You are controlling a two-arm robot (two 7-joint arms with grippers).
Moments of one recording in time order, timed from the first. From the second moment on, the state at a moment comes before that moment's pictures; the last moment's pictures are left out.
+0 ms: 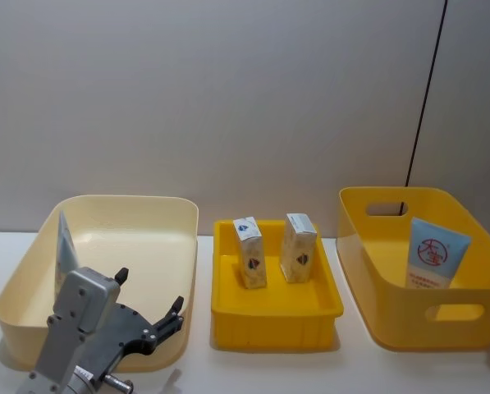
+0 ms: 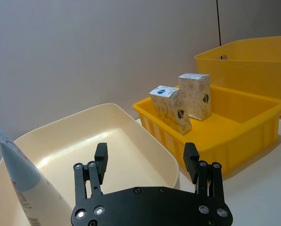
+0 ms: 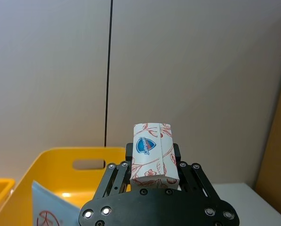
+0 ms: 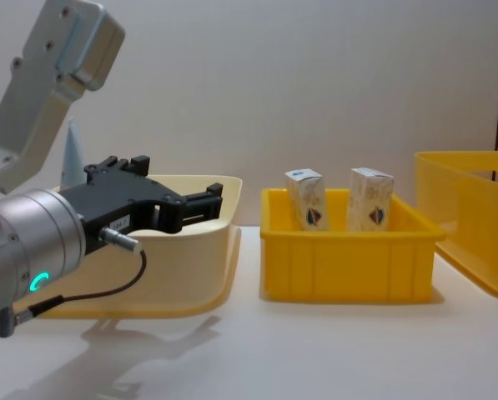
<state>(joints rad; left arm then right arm) -0.24 0.38 0.45 -1.63 -0.20 0.01 -0.01 0.26 0.24 0.08 -1.61 0.08 0.12 -0.08</state>
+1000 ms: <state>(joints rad) -0.24 0.38 0.45 -1.63 -0.20 0.01 -0.01 0.32 0.19 0.02 -1.46 0.03 0.09 -0.07</state>
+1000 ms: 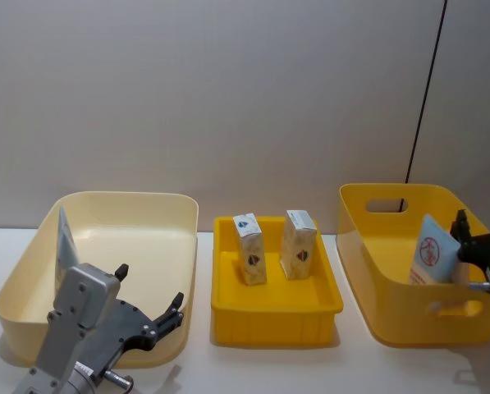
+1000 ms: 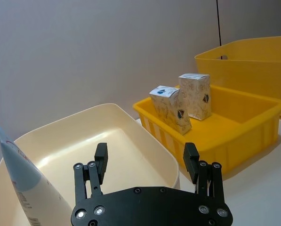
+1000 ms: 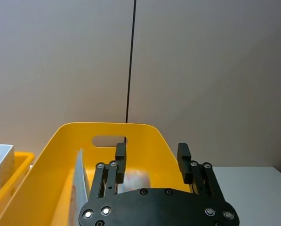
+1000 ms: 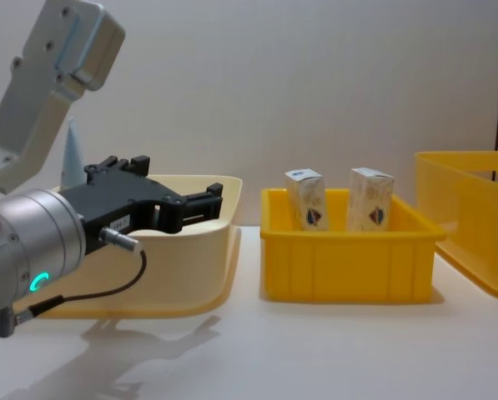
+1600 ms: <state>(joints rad) -0.24 0.38 0.45 -1.63 -0.20 0.01 -0.01 0.32 0.18 0.02 -1.44 0.03 0.07 -0.06</state>
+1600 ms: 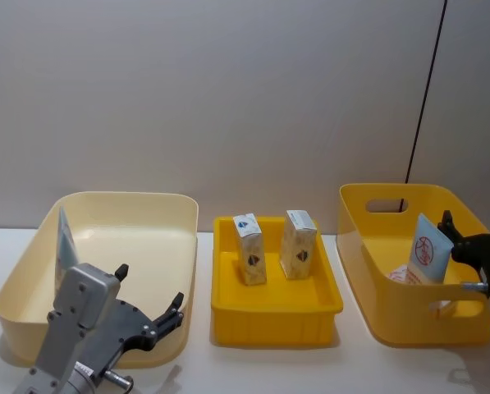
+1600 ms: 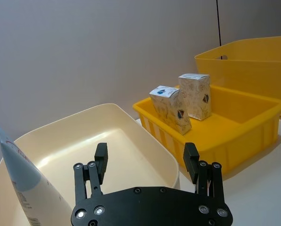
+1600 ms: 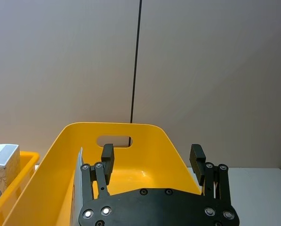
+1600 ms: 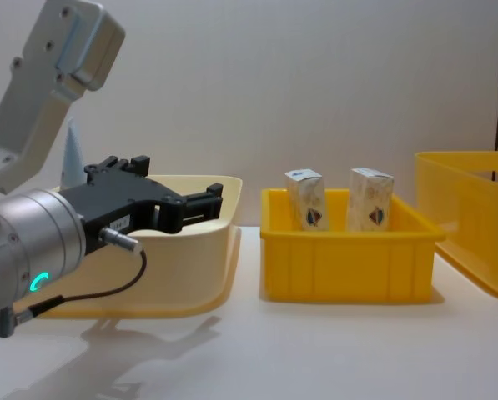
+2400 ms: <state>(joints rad) -0.24 0.38 0.45 -1.63 -0.20 0.01 -0.01 0.24 0.18 0.07 -1.61 0.07 -0.02 -0.02</state>
